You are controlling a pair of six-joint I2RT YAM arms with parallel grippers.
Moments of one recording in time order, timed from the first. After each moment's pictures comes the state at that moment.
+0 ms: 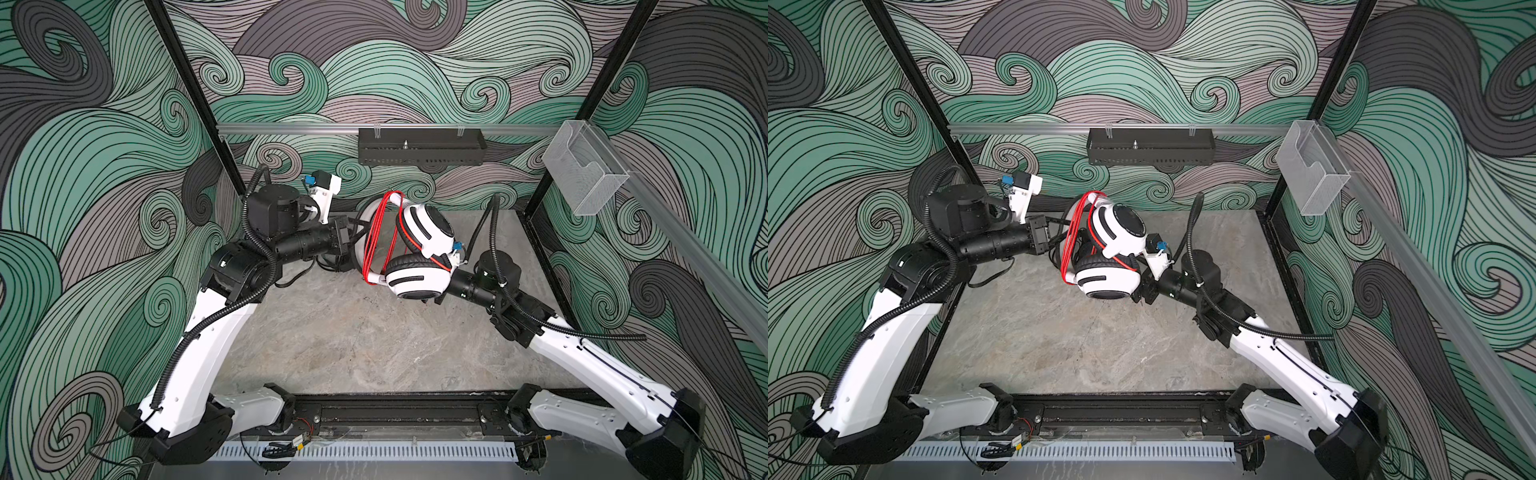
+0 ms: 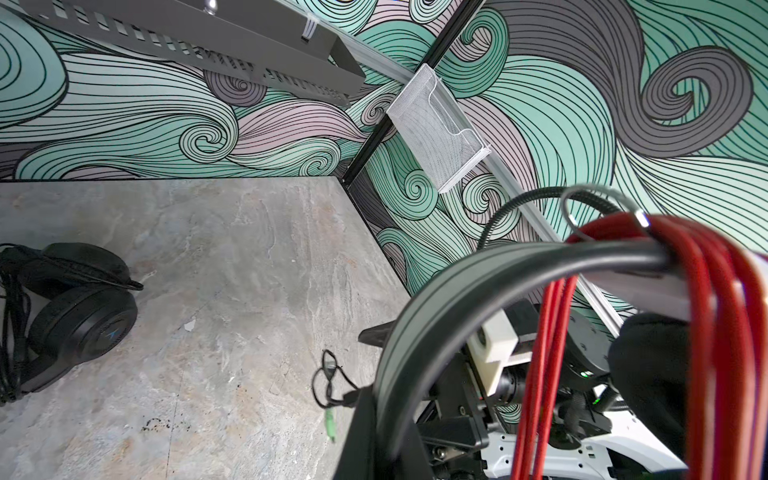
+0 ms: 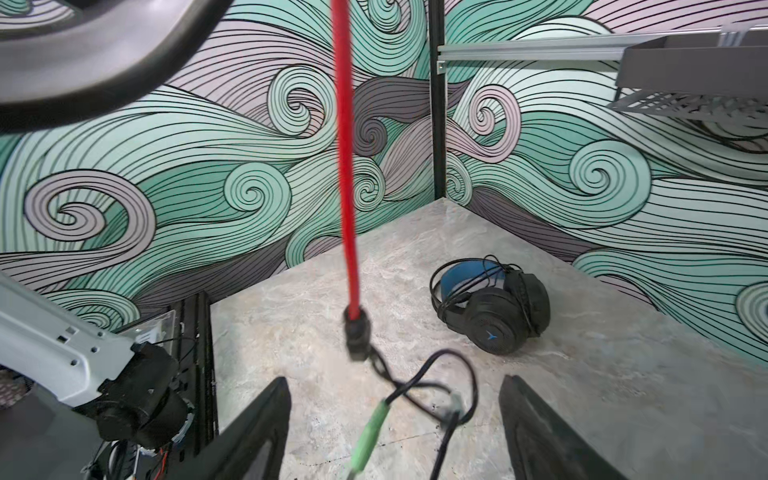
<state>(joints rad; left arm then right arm) -0.49 1.23 1.76 -0.85 0.43 -0.52 0.71 1.09 0.94 0.01 -0.38 0.04</state>
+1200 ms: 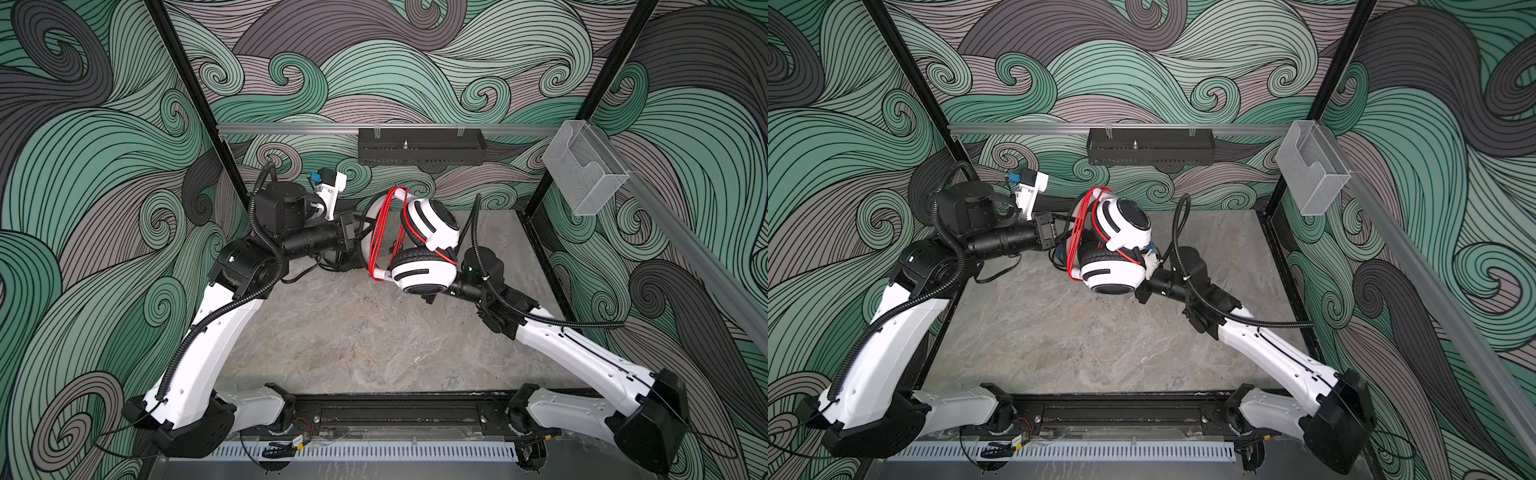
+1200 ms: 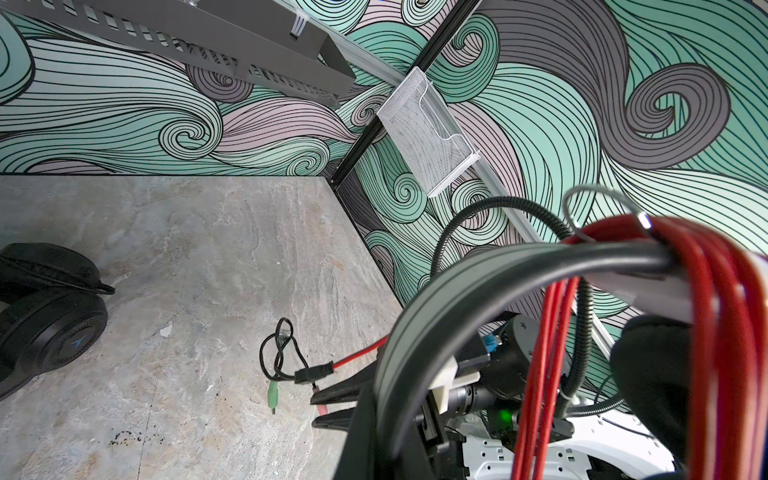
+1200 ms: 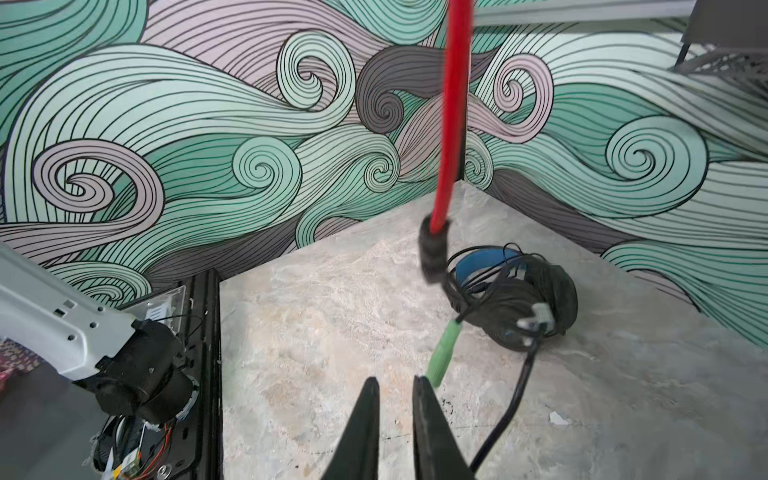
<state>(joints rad) -0.51 1.26 1.77 -0.81 0.43 -0.56 0.71 1.17 0.94 0.02 -0.42 0.01</state>
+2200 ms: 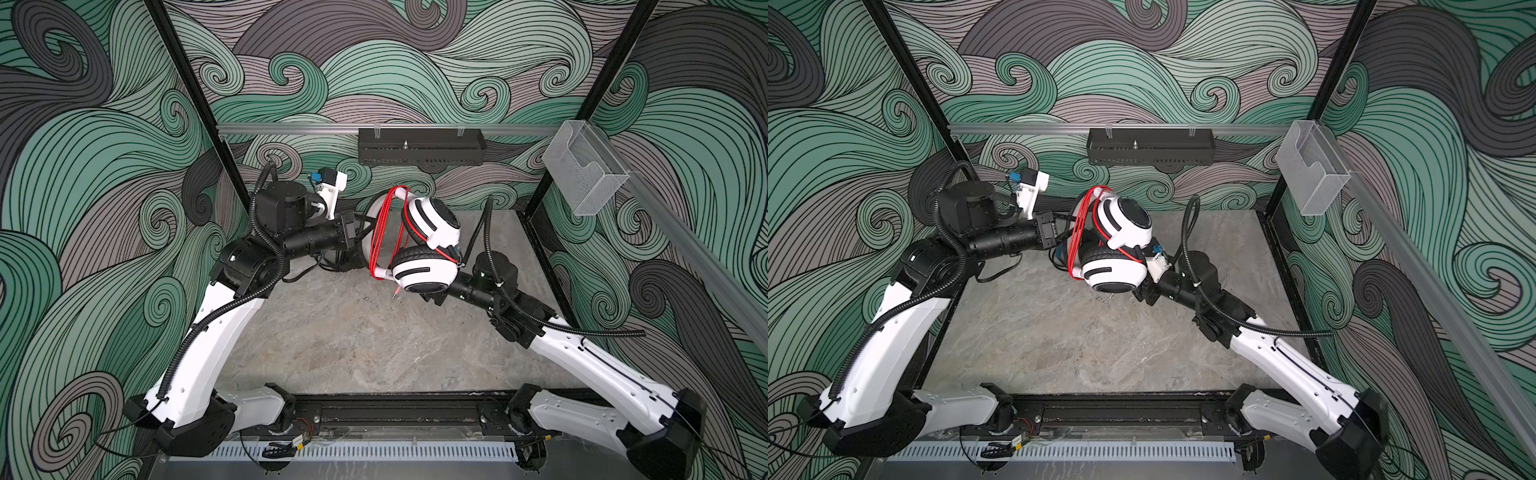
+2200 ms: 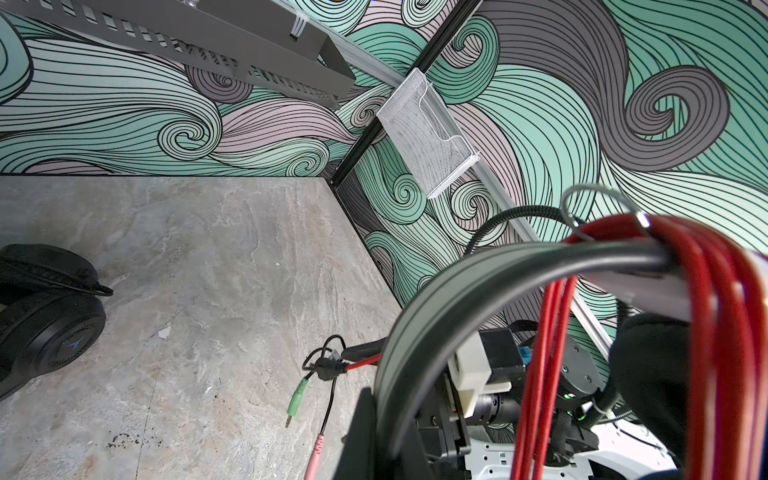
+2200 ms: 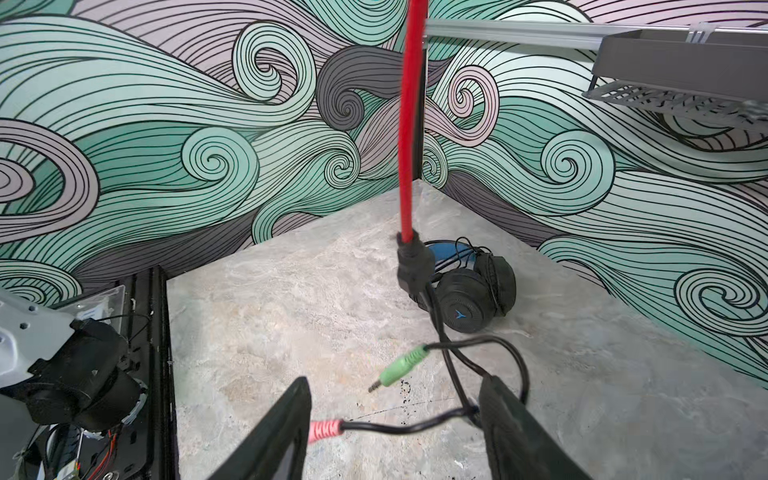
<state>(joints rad) -0.51 1.26 1.76 -0.80 0.43 -0.56 0.73 1.09 0.97 -0.09 -0.25 -0.06</state>
